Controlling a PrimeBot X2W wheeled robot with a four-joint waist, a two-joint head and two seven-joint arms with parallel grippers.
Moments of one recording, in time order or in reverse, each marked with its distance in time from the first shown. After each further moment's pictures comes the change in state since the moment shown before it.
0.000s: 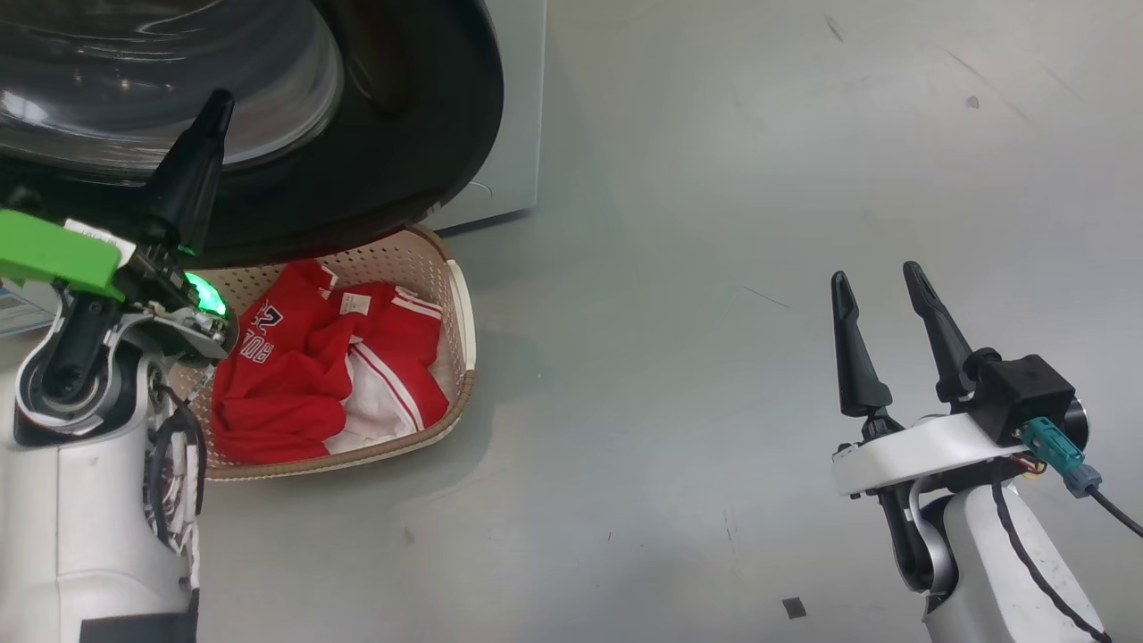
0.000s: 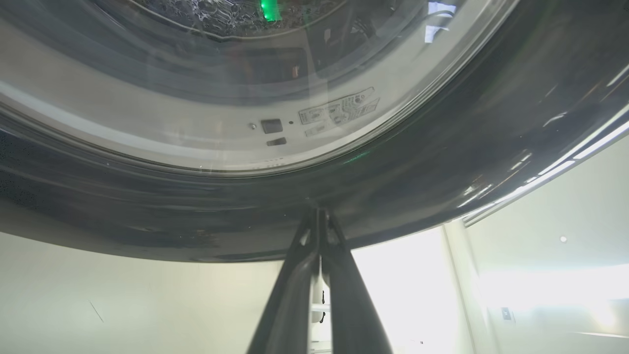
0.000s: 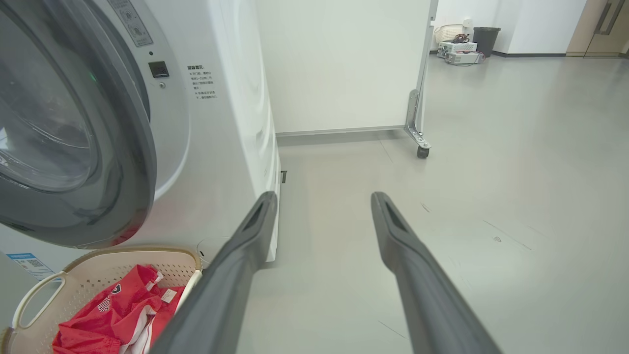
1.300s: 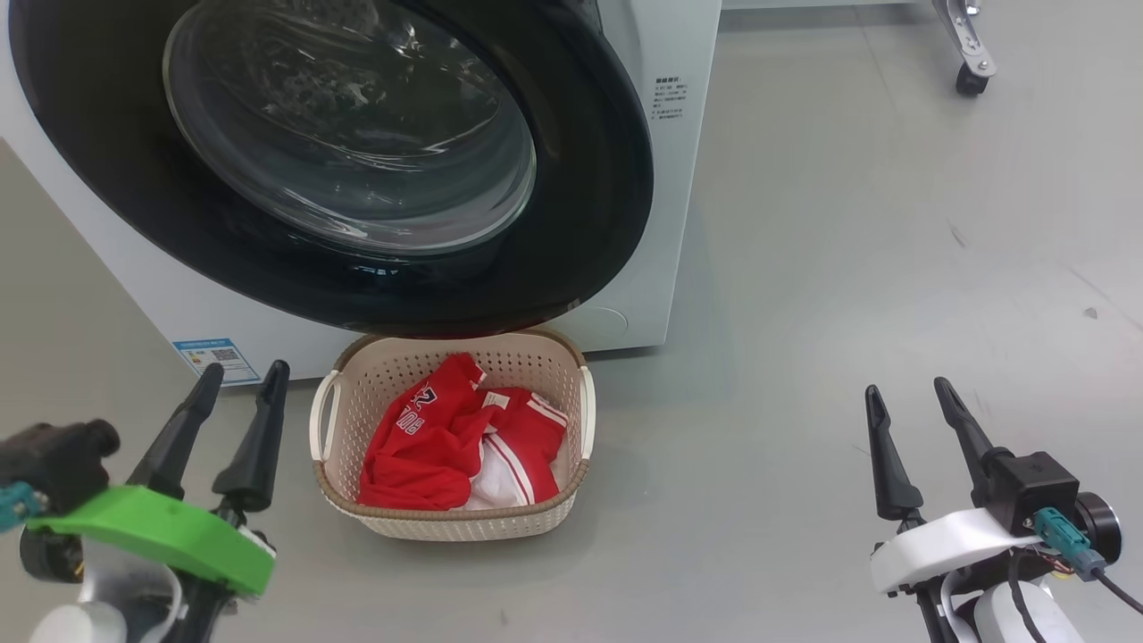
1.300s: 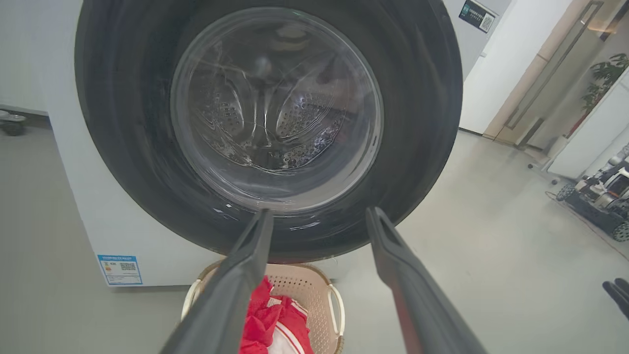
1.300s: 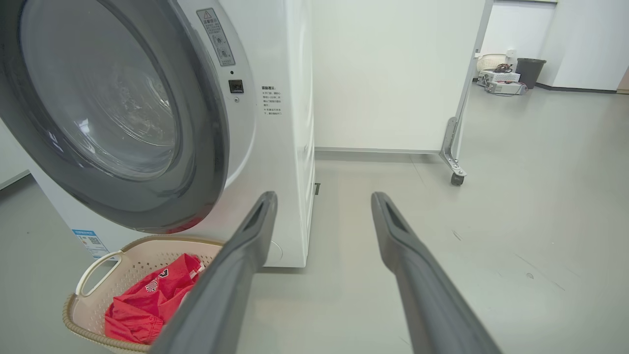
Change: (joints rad) left arm 0.586 0.216 -0.230 -0.443 0.854 -0.001 -0.354; right arm 0.171 -0.048 -0.034 0.036 -0.033 -0.017 0.000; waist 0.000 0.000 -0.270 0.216
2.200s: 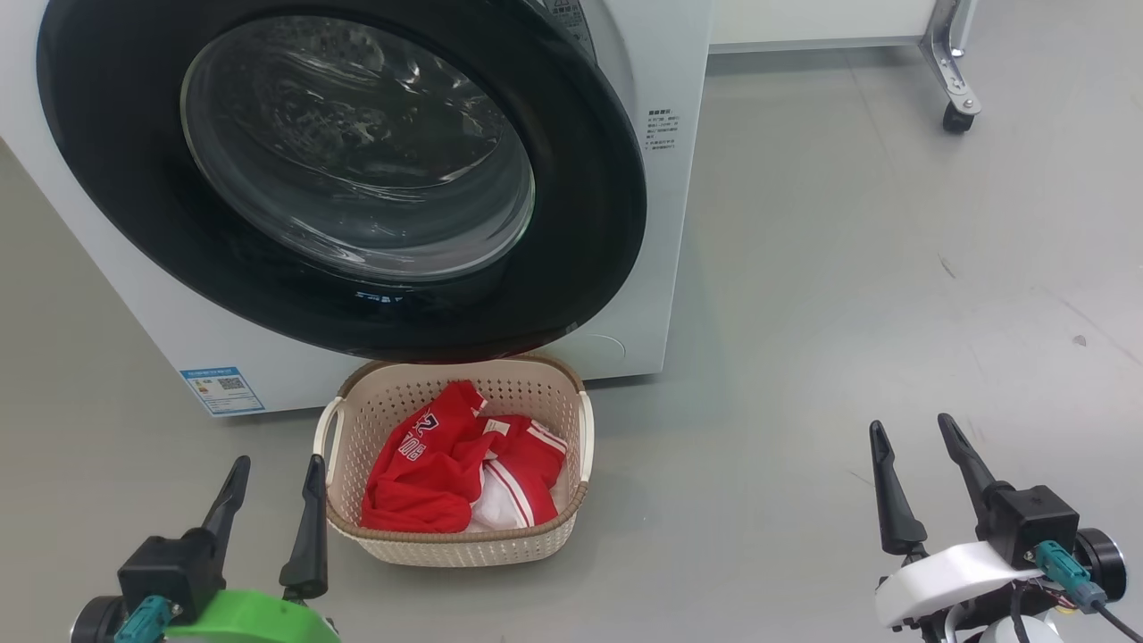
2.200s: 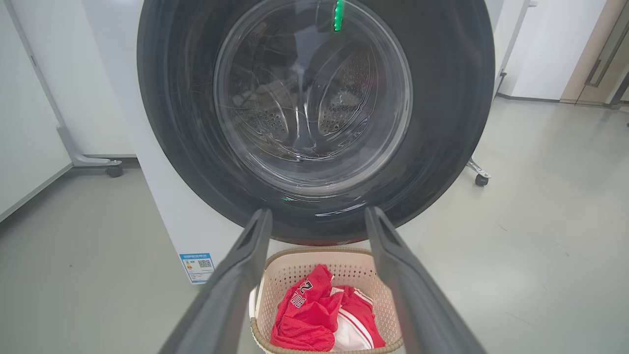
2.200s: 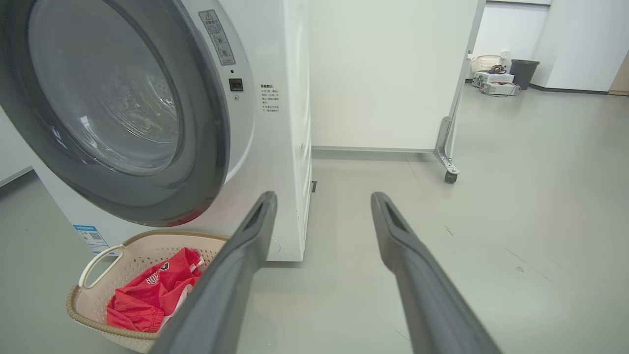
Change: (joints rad) left arm 0.129 -0.081 -0.085 0.114 0.358 0.167 -0.256; right arm 0.066 -0.005 0.001 -0.014 -0.001 -0.005 0.002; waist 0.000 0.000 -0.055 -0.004
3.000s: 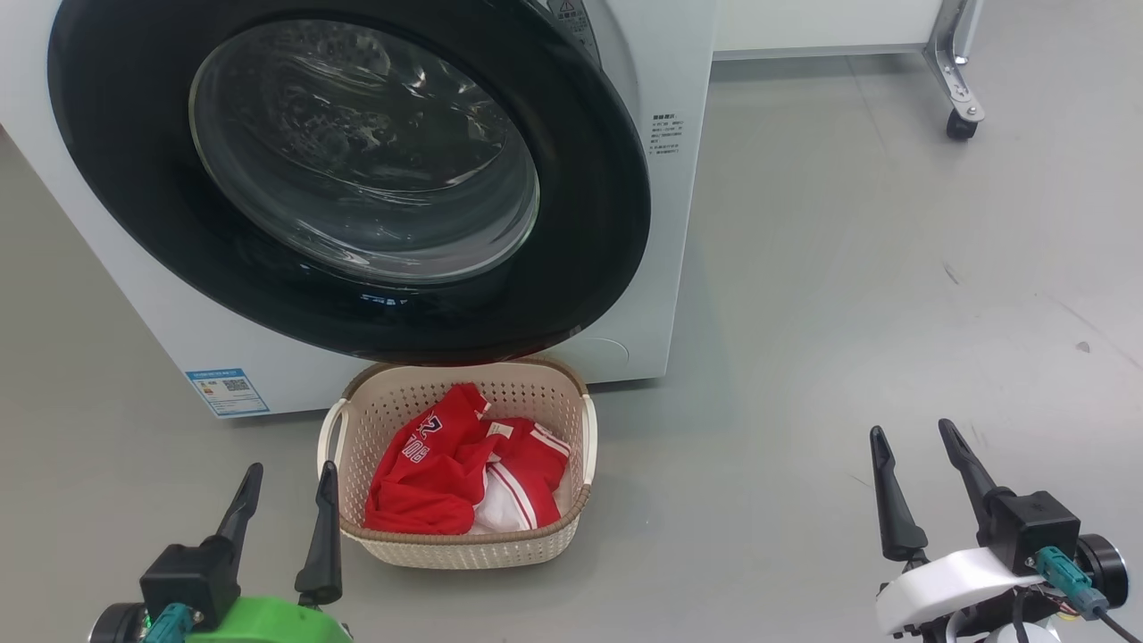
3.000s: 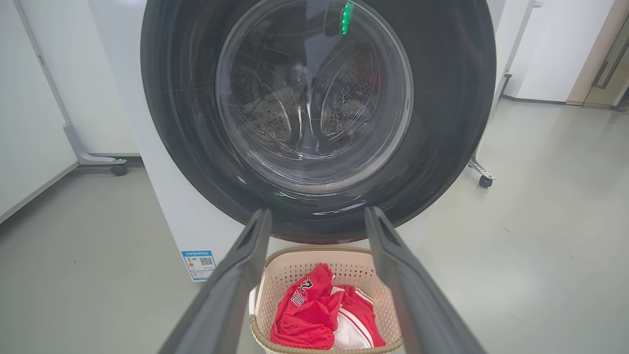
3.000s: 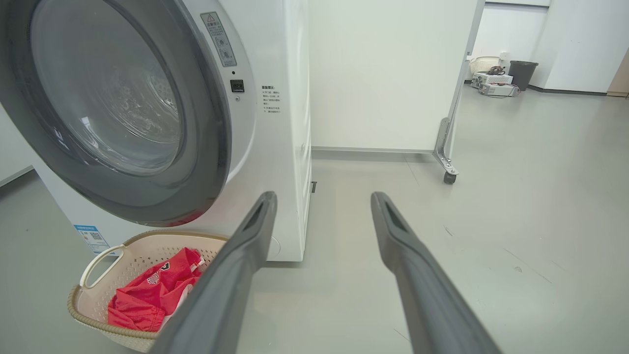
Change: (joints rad) left arm 0.001 -0.024 -0.018 0.026 0.016 0.023 -0.026; right arm 0.019 -0.001 0.002 -0.025 0.000 -0.013 0.012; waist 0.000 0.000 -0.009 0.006
